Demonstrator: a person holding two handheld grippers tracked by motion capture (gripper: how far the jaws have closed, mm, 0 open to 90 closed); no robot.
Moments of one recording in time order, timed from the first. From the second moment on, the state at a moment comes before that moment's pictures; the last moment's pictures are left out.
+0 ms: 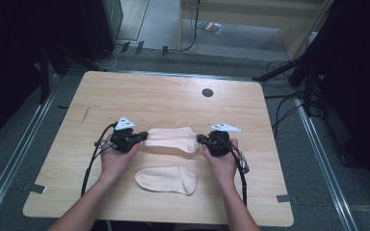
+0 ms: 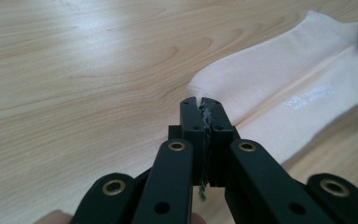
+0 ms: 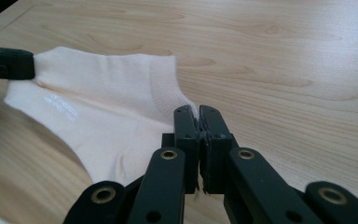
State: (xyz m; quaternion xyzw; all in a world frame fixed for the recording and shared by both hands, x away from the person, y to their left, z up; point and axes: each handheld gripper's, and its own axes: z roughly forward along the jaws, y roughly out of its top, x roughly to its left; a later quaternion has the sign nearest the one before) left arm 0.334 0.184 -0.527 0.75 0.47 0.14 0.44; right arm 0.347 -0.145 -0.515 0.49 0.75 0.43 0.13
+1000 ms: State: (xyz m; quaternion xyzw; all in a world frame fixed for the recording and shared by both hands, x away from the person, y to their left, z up) left arm 0.215 0.185 -0.506 0.80 0.40 0.18 0.42; right arm 0.250 -0.157 -0.508 0.45 0.77 0.44 0.09
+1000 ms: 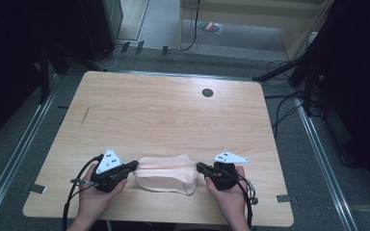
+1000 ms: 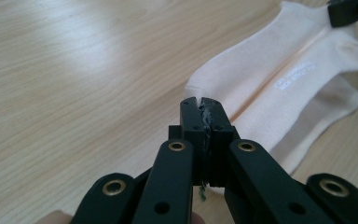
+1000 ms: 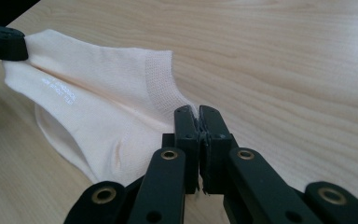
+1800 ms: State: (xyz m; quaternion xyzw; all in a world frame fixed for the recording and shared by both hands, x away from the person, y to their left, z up) left arm 0.208 0.182 -0.527 0.79 0.40 0.16 0.43; right arm 0.236 -0.154 -0.527 0.44 0.78 0.44 0.07
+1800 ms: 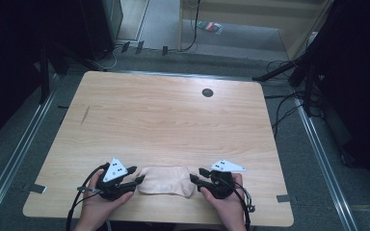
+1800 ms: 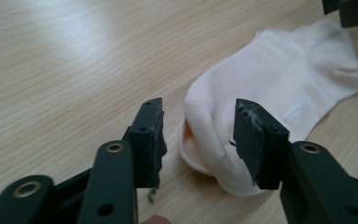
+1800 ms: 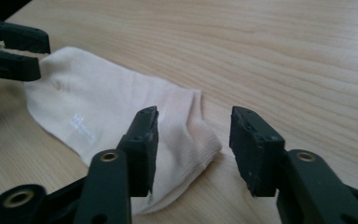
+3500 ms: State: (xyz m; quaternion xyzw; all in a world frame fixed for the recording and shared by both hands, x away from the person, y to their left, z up) left arm 0.223 0.180 -0.542 0.80 0.40 0.13 0.42; right arm 0.241 -0.149 -0.537 0.45 0.78 0.43 0.07
